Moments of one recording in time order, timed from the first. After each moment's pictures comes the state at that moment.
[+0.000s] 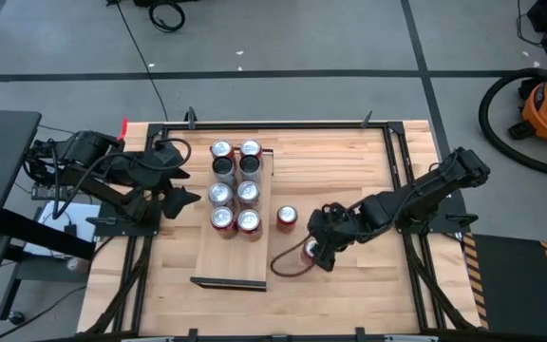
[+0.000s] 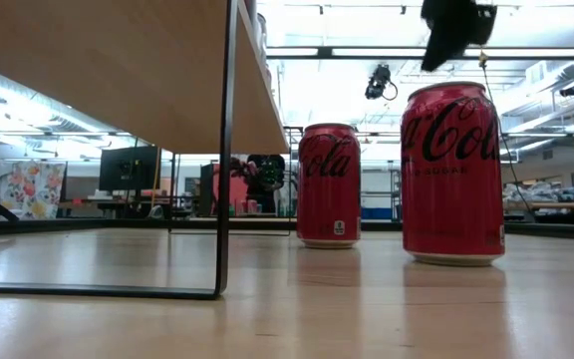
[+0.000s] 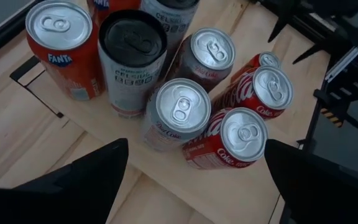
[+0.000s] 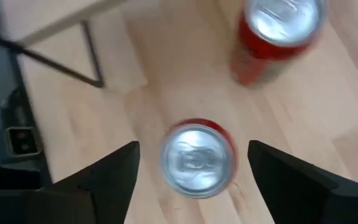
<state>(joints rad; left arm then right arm) -0.27 1.12 1.63 -1.38 -0.30 -0.79 0.42 1.54 1.32 -0.87 0.21 0.82</state>
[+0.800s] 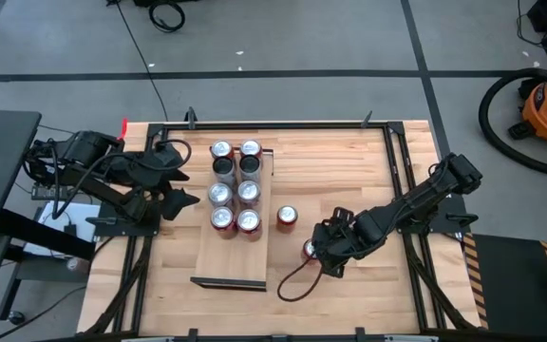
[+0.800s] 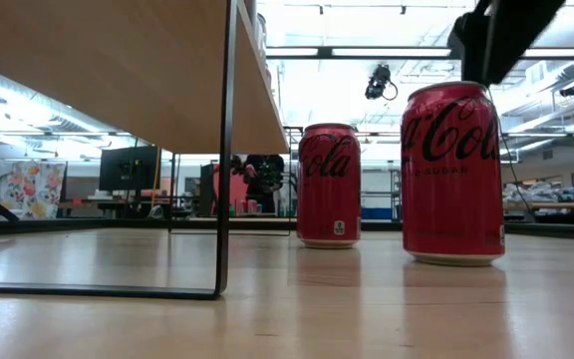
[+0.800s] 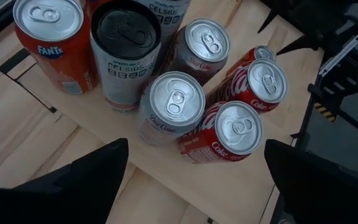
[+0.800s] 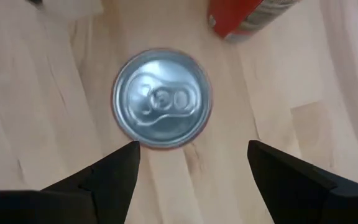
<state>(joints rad) -0.27 1.12 1.63 -1.39 -0.27 -0.80 0.50 1.63 1.33 -1.05 0.25 0.74</state>
